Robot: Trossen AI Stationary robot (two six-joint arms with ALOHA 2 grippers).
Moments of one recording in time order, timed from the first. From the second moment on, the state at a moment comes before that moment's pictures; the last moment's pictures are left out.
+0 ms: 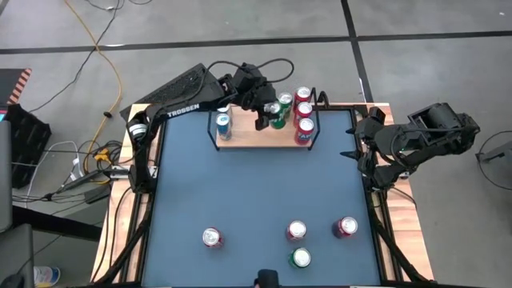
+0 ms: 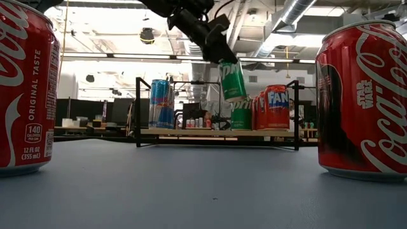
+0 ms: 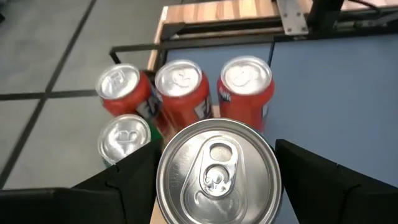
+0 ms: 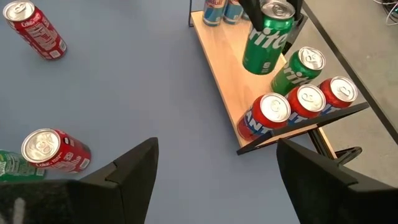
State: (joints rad) left arm 0.48 1.93 1.84 -0.42 0.24 0.34; right arm 0.32 1.11 1.73 -1.57 0.50 0.44
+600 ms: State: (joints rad) left arm 0.47 2.13 2.14 -0.66 0.27 0.43; right arm 0.31 1.11 1.73 -1.57 0.50 0.44
